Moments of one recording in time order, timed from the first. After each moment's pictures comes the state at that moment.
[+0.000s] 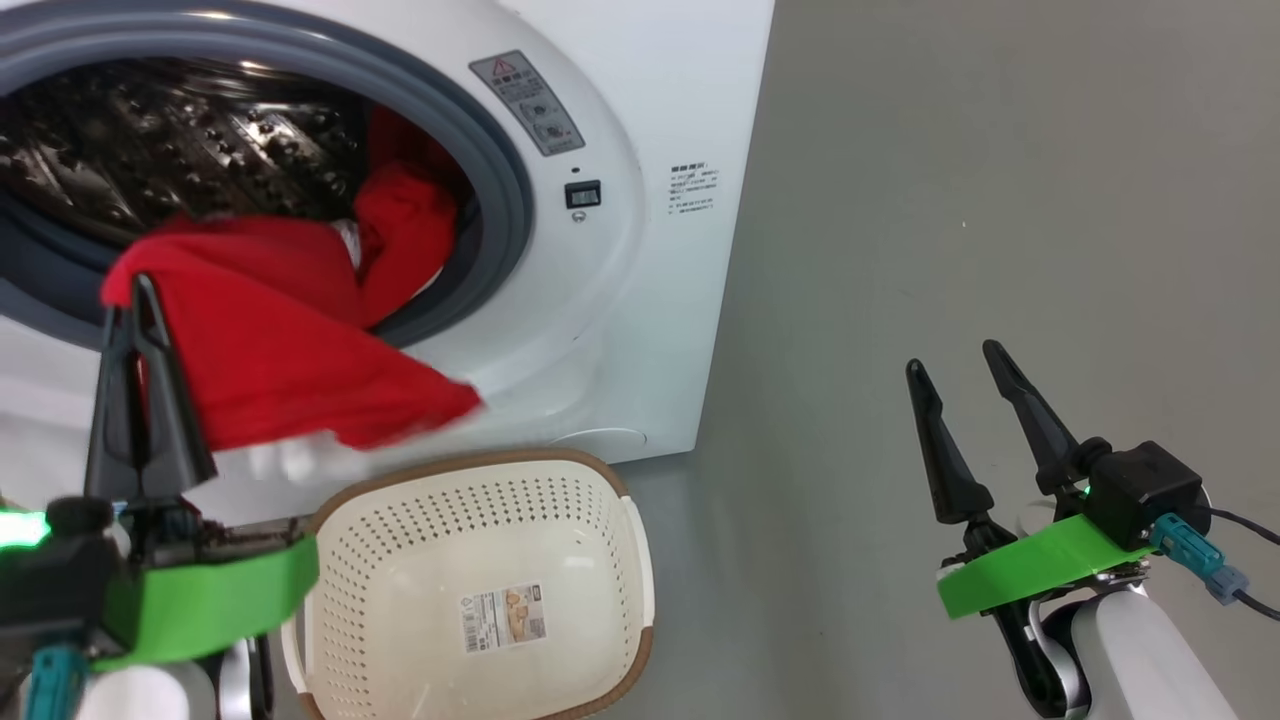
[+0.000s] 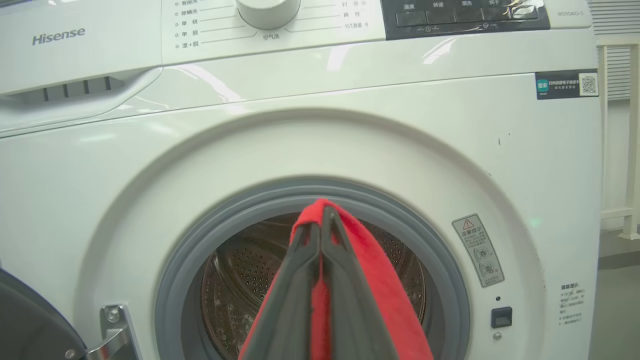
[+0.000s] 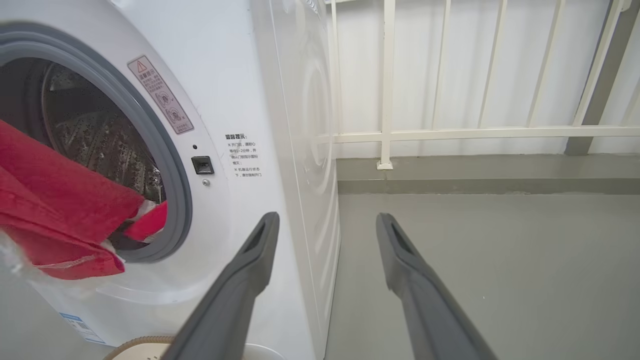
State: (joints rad) left arm -0.27 0.14 0.01 -0.12 -0.07 0.20 -0.25; right arm -0.21 -0.06 0.08 0.22 0.28 0.12 -0.26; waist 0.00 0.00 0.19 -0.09
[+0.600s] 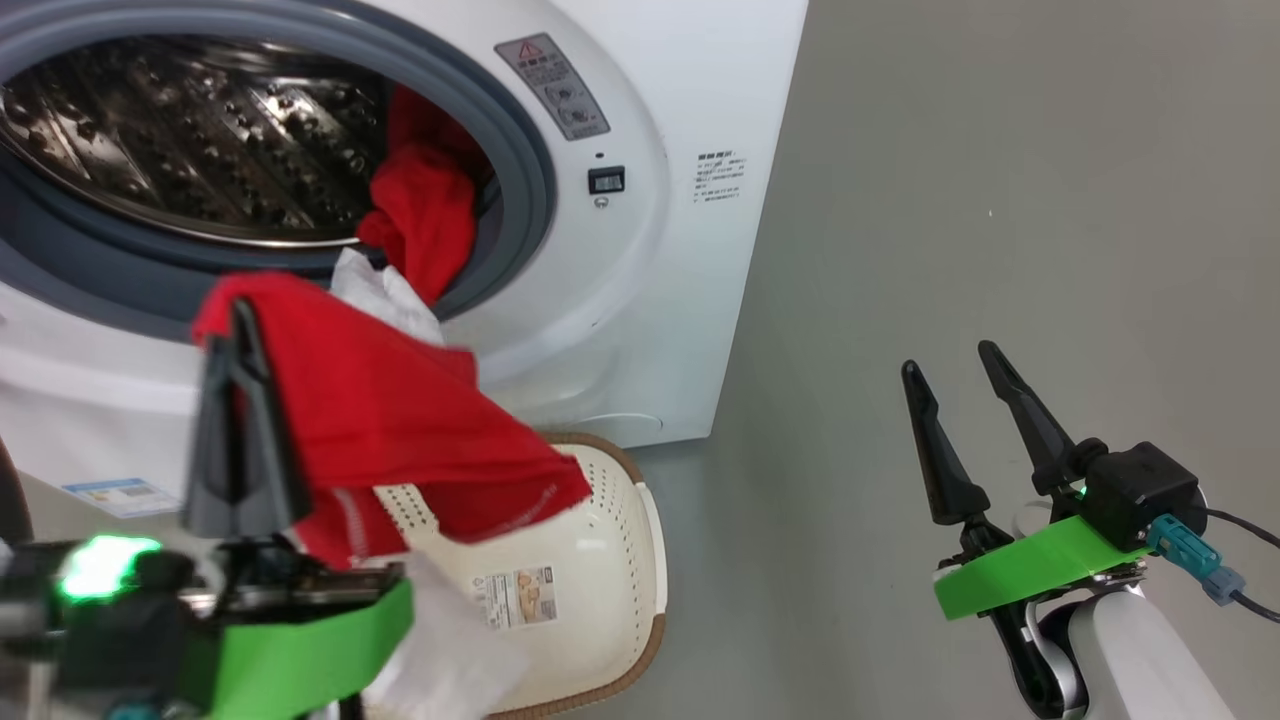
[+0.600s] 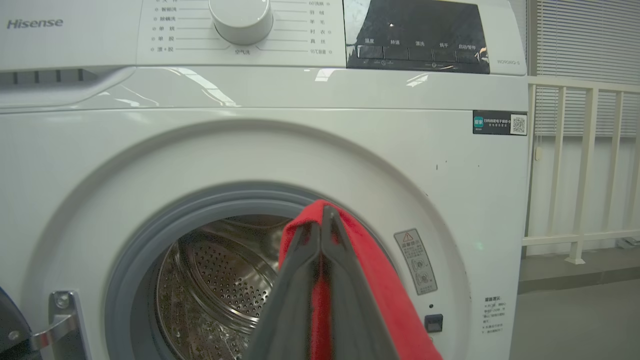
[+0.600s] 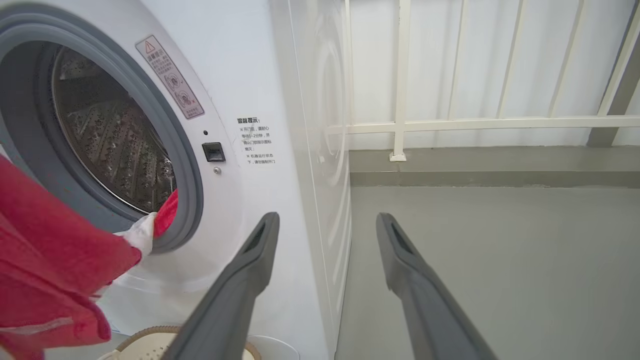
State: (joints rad) left arm -0.20 0.09 -0.10 -0.29 -0.06 0.22 -0.25; right arm -0.21 -0.06 0.08 0.22 0.28 0.12 -0.26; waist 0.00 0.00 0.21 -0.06
